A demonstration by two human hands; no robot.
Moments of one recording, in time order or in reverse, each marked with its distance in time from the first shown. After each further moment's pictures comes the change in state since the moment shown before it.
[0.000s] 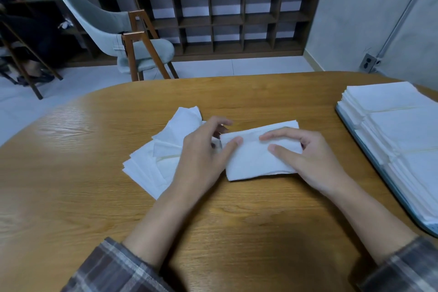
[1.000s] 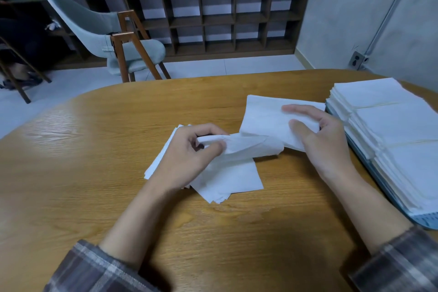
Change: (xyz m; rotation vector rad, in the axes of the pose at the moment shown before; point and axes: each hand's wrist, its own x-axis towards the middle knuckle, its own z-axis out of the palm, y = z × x) left_hand 0.005 0.015 -0.024 -0.392 -0.310 -0.057; right_hand 0.007 0.002 -0.022 -0.057 0.386 0.030
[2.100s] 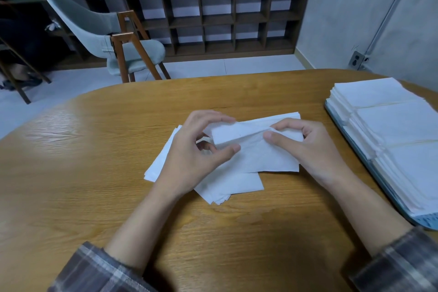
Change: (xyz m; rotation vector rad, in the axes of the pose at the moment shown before) left_hand 0.001 -0.005 0.010 0.110 0.138 0.148; right_hand -0.007 -0.006 0.007 0.144 -0.251 0.113
